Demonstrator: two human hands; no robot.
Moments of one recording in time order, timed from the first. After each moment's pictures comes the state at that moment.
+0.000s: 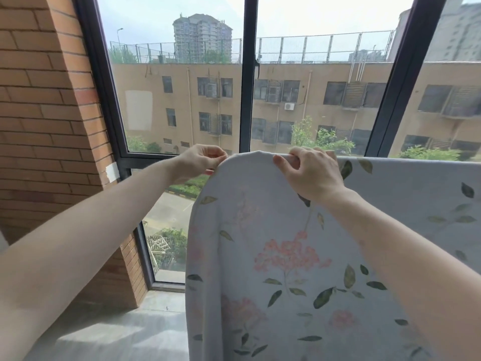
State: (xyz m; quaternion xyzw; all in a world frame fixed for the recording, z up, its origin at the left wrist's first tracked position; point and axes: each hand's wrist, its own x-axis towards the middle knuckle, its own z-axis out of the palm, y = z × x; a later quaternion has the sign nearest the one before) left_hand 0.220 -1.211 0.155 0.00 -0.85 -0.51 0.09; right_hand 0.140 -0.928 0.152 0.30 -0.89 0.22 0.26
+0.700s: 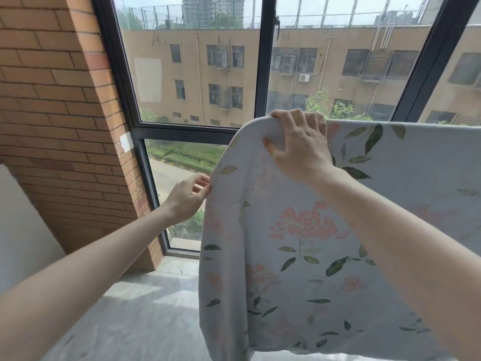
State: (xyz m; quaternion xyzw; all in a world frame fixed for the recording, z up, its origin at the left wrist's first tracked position) left_hand 0.302 -1.228 0.007 0.13 -0.89 -0.38 0.20; right_hand 0.175 -0.981 0.126 0.37 -0.85 0.21 0.29
